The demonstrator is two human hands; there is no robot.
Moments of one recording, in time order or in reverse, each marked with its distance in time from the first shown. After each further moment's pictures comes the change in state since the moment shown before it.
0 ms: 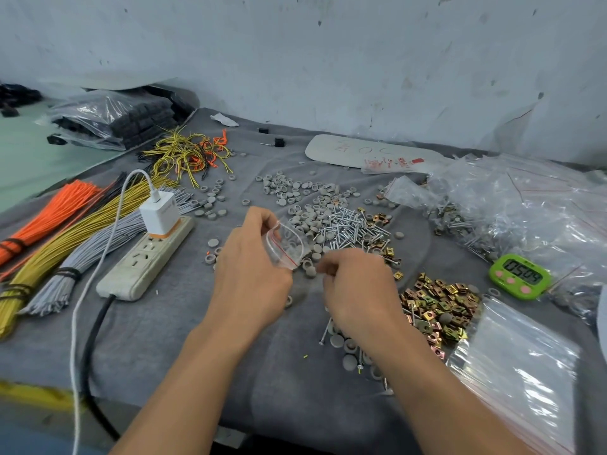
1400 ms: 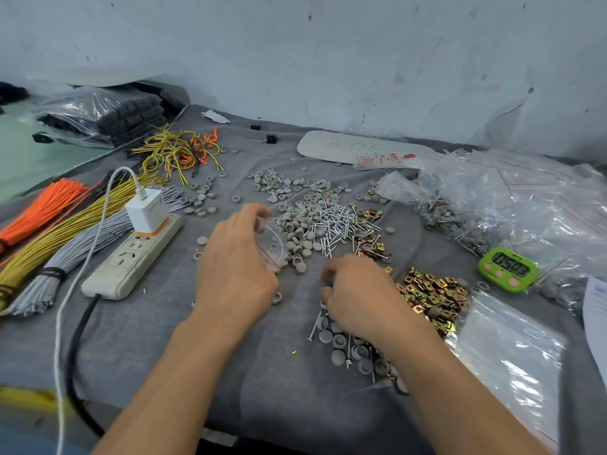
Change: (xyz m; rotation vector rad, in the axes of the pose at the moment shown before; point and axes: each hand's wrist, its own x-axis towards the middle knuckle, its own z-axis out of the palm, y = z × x) left_hand 0.003 -0.003 0.003 0.181 -0.016 0.094; right_hand 0.002 0.019 -0.010 -0.249 -0.239 -0.060
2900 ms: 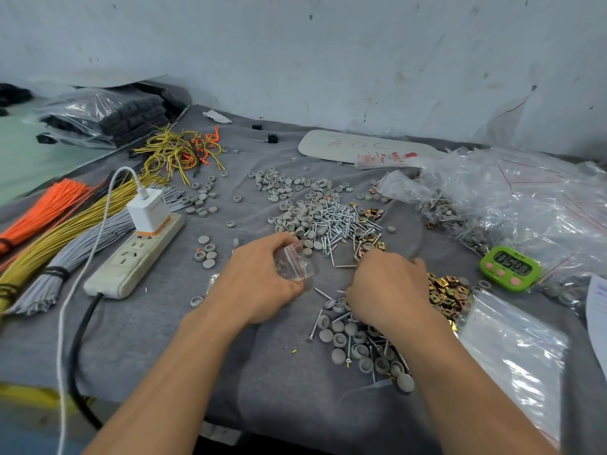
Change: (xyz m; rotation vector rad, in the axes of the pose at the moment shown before) left_hand 0.006 -0.006 0.012 -0.064 -0.323 0.062; right_hand -0.005 0.012 -0.013 -0.105 0.033 0.221
